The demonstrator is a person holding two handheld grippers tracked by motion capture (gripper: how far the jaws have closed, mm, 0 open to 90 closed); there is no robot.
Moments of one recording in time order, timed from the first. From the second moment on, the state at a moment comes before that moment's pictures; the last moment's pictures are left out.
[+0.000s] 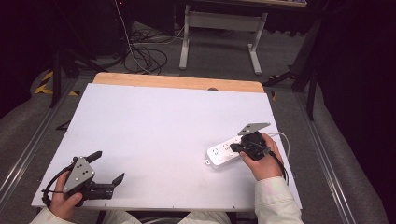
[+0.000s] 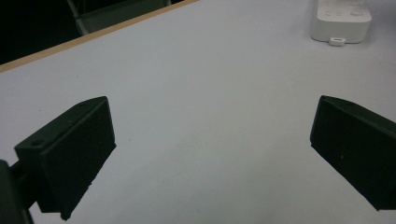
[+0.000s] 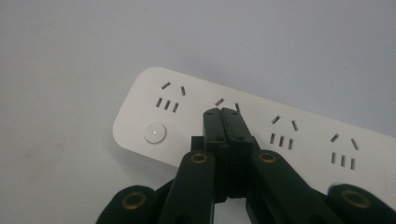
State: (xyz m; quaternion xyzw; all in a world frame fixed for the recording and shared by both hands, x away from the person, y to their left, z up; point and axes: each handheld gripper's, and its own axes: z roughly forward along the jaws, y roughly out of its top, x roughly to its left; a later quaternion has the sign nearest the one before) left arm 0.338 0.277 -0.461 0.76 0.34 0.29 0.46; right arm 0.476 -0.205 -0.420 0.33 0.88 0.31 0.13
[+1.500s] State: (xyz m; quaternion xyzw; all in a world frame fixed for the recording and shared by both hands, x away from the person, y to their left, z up) left arm 0.338 0.276 -0.461 0.77 0.34 0.28 0.46; right arm 0.485 -0.199 -0.441 0.36 0.89 0.27 0.10
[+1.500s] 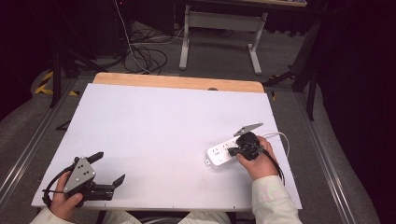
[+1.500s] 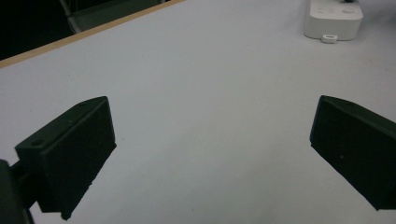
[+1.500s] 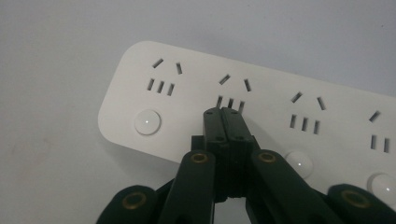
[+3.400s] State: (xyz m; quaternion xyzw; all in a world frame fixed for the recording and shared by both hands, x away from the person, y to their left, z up) left arm 0.338 0.274 -0.461 0.77 0.33 0.28 0.46; right arm 0.468 -0.199 -0.412 0.34 0.87 0.32 0.15
